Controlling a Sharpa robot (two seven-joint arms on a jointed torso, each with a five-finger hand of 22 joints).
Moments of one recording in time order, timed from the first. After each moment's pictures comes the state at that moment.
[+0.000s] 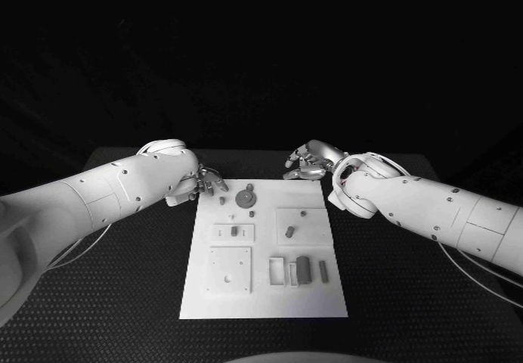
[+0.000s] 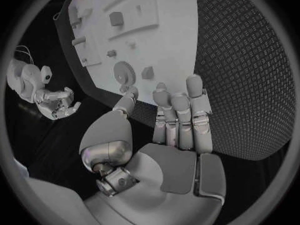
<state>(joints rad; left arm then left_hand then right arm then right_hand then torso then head) 1.33 -0.41 -0.15 0.85 -1.06 0.14 -0.55 0.64 -0.09 0.40 -0.26 0.05 1.11 0.03 0.23 0.82 1.33 -0.08 0.93 0.79 1.17 -0.16 1.21 0.69 0.01 1.29 -0.25 0.36 1.31 1.15 -0.62 0.06 1.23 -1.22 -0.31 -0.10 1.01 -0.13 0.58 -0.25 0.05 0.87 0.14 0.24 0.48 1.17 0.03 1.20 0.89 1.09 -0.07 1.40 0.96 0.25 1.04 0.03 0.87 1.31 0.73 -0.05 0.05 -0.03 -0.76</state>
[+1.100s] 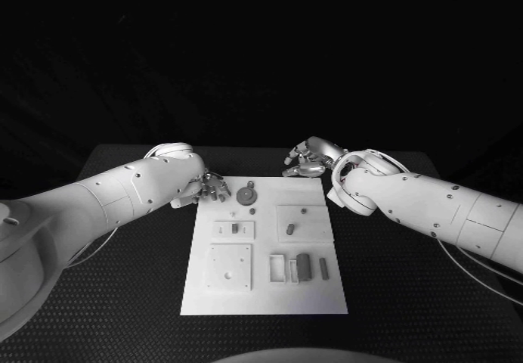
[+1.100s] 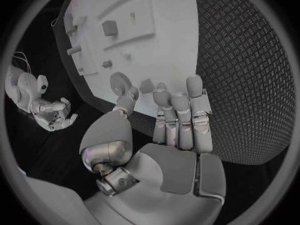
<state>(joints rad) 1.30 -0.36 -0.15 0.78 -1.09 0.19 -0.53 0.65 -0.08 0.40 -0.27 0.05 1.10 0.04 0.23 0.81 1.33 -0.08 0.94 0.79 1.17 -0.16 1.22 0.69 0.01 1.29 -0.25 0.36 1.31 1.15 -0.61 0.06 1.23 -1.21 -0.31 -0.10 1.01 -0.13 0.58 -0.25 0.05 0.87 0.14 0.24 0.48 1.17 0.03 1.20 0.89 1.09 -0.07 1.40 0.96 0.25 1.04 0.03 0.87 1.31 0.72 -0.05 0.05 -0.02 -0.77</state>
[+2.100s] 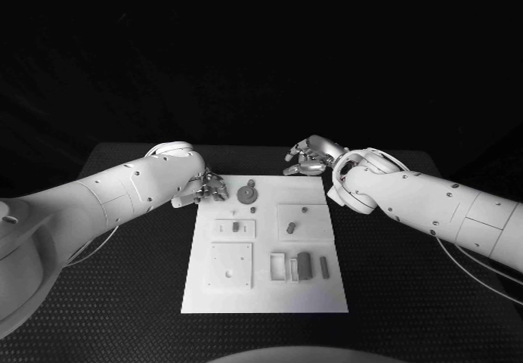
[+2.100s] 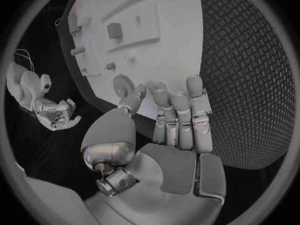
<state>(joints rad) 1.30 -0.36 -0.15 0.79 -1.06 0.20 -0.52 0.76 -0.03 0.46 -0.28 0.05 1.11 0.03 0.23 0.81 1.33 -0.08 0.94 0.79 1.17 -0.16 1.23 0.68 0.01 1.29 -0.25 0.36 1.31 1.15 -0.60 0.06 1.21 -1.20 -0.31 -0.10 1.01 -0.13 0.59 -0.26 0.05 0.83 0.16 0.23 0.48 1.06 0.05 1.06 0.79 0.99 -0.05 1.25 0.87 0.24 0.92 0.08 0.75 1.27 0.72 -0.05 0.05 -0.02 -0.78</state>
